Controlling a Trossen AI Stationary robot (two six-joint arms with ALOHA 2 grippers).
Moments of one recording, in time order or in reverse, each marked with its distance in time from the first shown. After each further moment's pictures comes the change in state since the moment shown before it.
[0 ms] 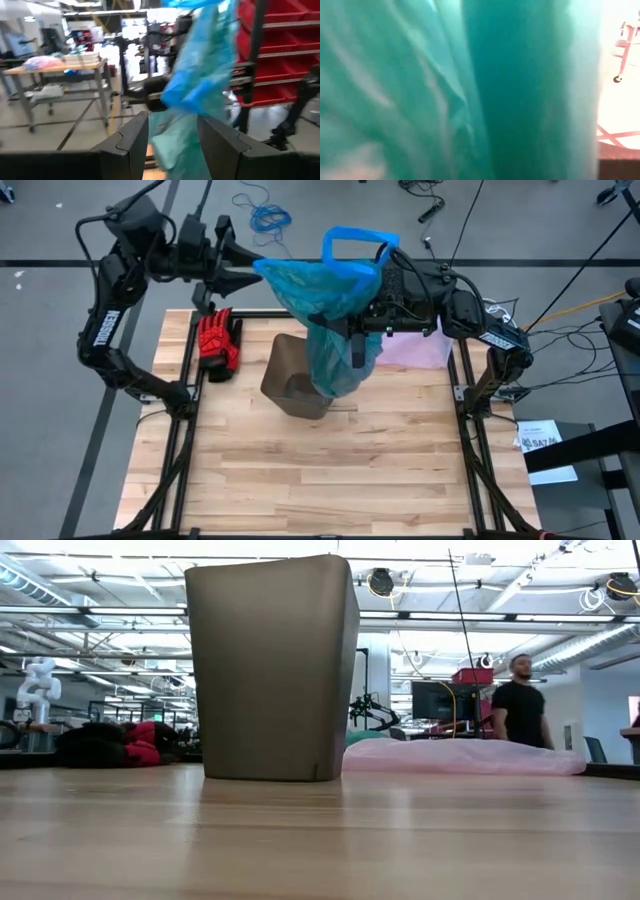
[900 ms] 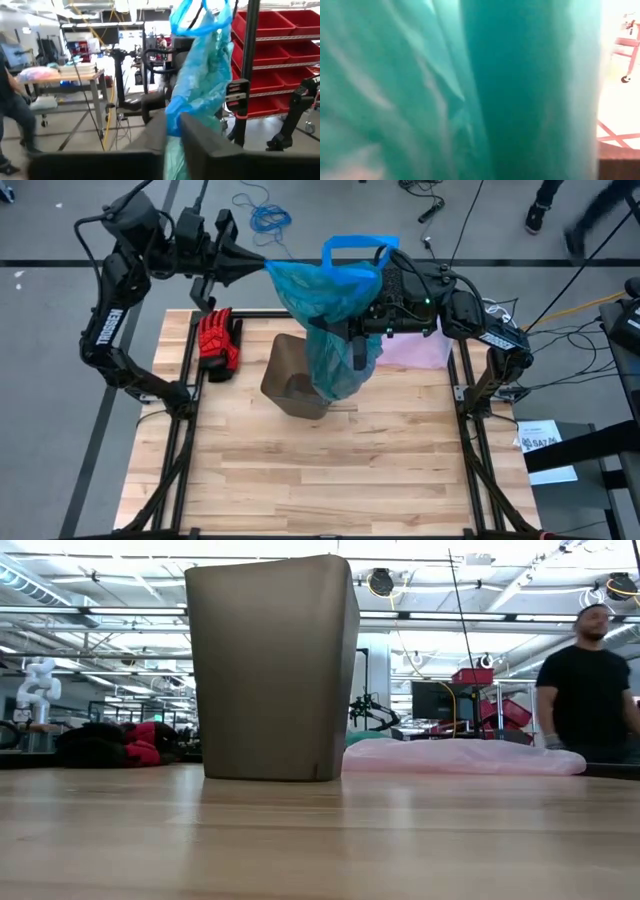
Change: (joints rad) left arm -0.001 0.002 0.000 0.100 0.027 -0.066; right arm 0.001 0.000 0.000 -0.002 -0.027 -0.001
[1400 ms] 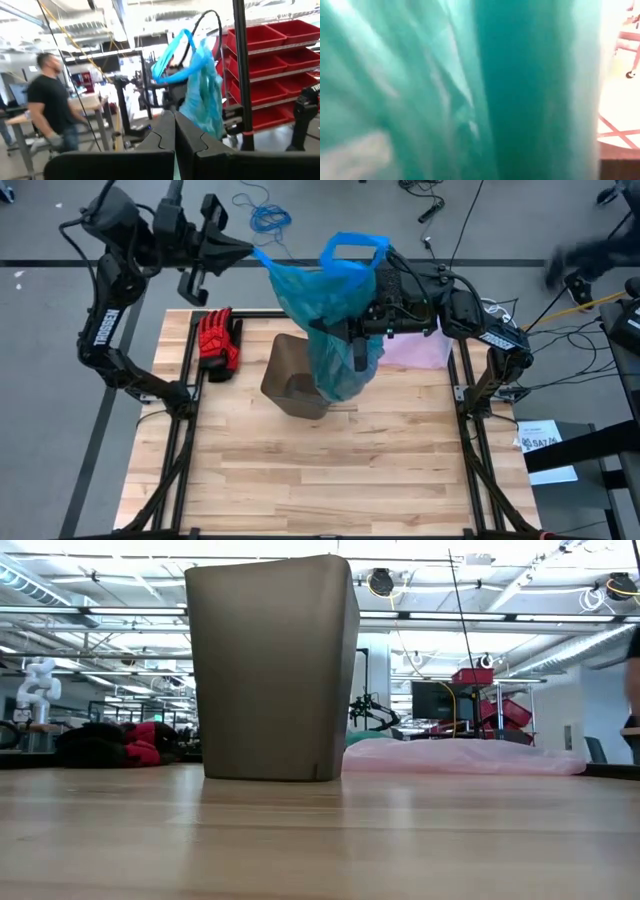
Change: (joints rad) left arm 0.019 -0.003 0.000 0.162 0.023 -0.008; right arm 0.000 0.000 0.000 -0.024 -0.020 0.002
